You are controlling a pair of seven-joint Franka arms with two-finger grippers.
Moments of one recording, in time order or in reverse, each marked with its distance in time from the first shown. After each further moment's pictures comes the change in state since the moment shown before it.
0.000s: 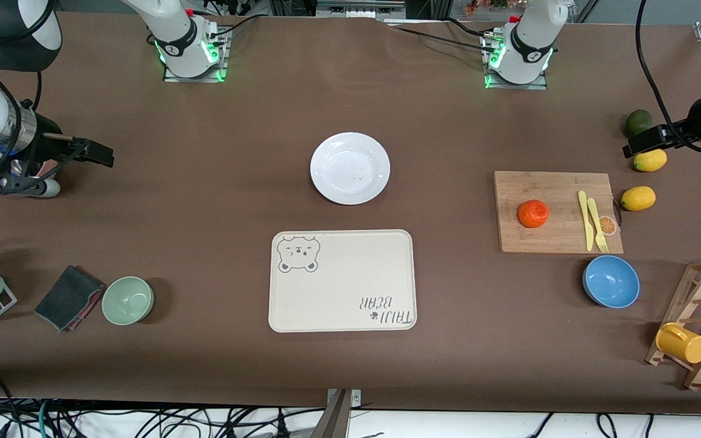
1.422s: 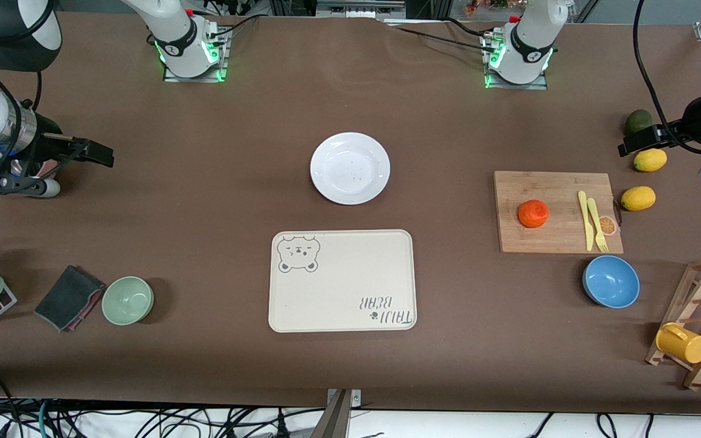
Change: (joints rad) left arm 0.000 0.007 -0.002 0.000 -0.014 -0.017 0.000; right arm 0.000 0.000 0.000 0.000 0.000 0.000 0.000
